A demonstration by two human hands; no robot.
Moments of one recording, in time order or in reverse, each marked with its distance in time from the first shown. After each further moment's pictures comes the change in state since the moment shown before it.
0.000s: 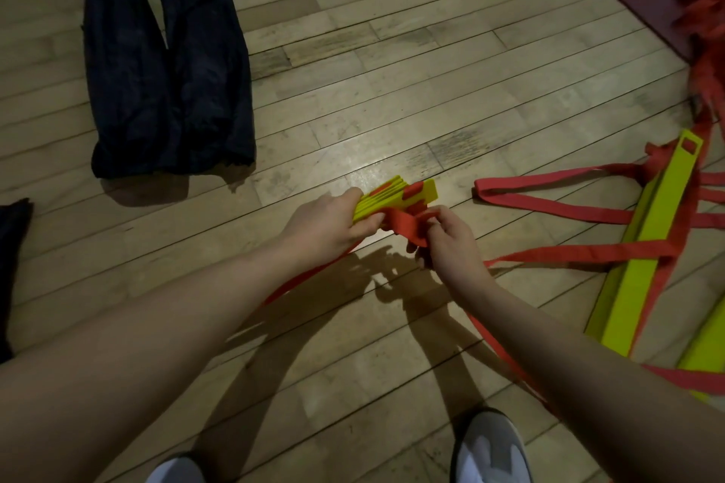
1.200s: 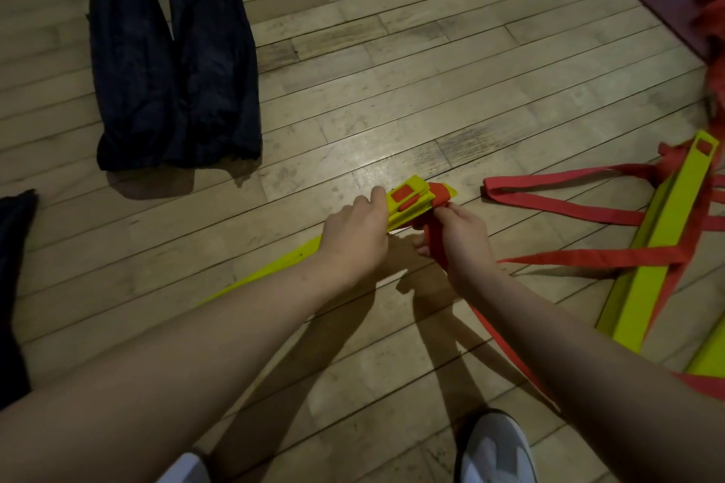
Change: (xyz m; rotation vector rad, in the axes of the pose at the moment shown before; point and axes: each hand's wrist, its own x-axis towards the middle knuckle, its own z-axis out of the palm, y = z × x) left_hand -0.001 0.035 0.022 0.175 0.014 -0.123; right_hand 0.013 -0.012 0.011 0.365 0.130 0.183
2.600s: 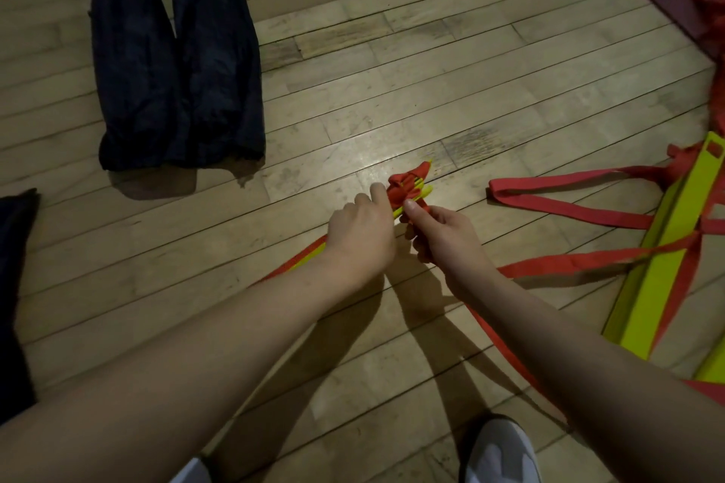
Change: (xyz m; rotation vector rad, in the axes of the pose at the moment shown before) left_hand 0.005 0.003 -0.002 0.057 0.067 -0.072; right_hand 0.000 0.004 0.003 -0.232 -0.215 -0.102
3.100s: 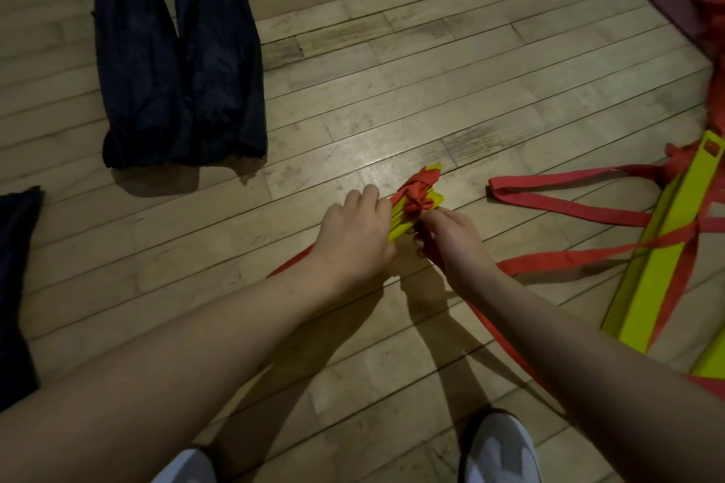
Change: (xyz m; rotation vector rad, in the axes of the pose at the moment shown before) left_hand -0.015 -0.016 -0.004 0.125 0.136 0.269; right_hand 0.001 0.004 -0.001 0.149 0.036 0.085
